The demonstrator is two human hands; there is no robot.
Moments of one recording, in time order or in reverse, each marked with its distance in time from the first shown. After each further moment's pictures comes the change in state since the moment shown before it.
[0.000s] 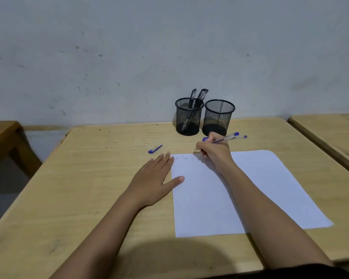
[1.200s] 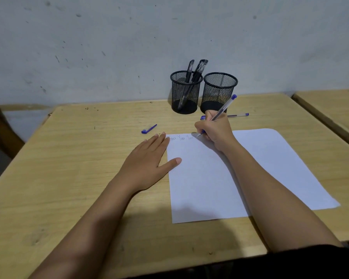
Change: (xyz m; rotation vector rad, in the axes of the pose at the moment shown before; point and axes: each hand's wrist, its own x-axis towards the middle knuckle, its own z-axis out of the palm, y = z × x) left_hand -0.002 0.006 -0.006 0.011 -0.014 -0.036; right_hand 0.021 0.010 -0.004 -0.268 -0.018 -0.103
